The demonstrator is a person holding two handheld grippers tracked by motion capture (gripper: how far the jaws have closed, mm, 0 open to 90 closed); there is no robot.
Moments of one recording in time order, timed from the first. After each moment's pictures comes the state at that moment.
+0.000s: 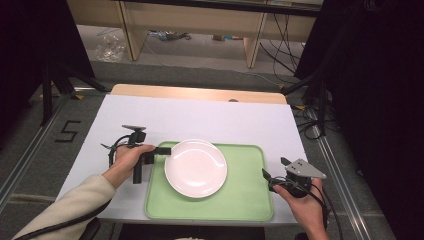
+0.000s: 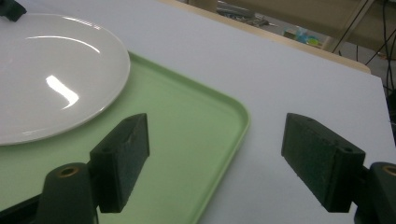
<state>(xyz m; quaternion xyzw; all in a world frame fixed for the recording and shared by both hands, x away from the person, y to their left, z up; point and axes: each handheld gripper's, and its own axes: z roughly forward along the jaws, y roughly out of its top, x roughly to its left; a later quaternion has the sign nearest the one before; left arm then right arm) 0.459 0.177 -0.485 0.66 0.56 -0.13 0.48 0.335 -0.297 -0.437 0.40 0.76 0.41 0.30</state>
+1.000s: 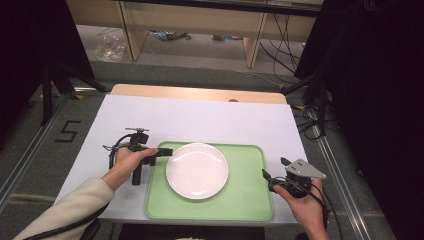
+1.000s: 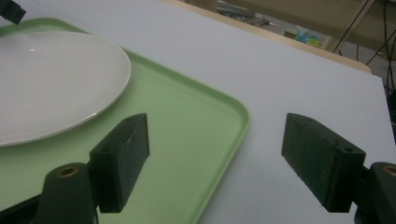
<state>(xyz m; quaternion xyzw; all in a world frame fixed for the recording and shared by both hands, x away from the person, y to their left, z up) 0.448 0.170 -0.477 0.71 0.50 -0.06 0.49 0.335 -0.298 -0.437 0.40 0.76 0.41 0.31</state>
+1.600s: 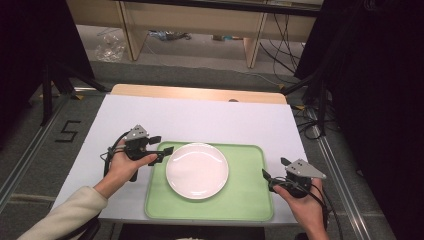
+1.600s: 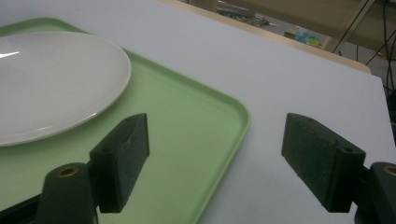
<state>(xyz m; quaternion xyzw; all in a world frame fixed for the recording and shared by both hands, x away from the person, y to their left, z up) 0.421 0.168 -0.450 0.75 0.37 0.14 0.53 0.335 -0.298 -0.436 0.40 0.76 0.41 0.31</state>
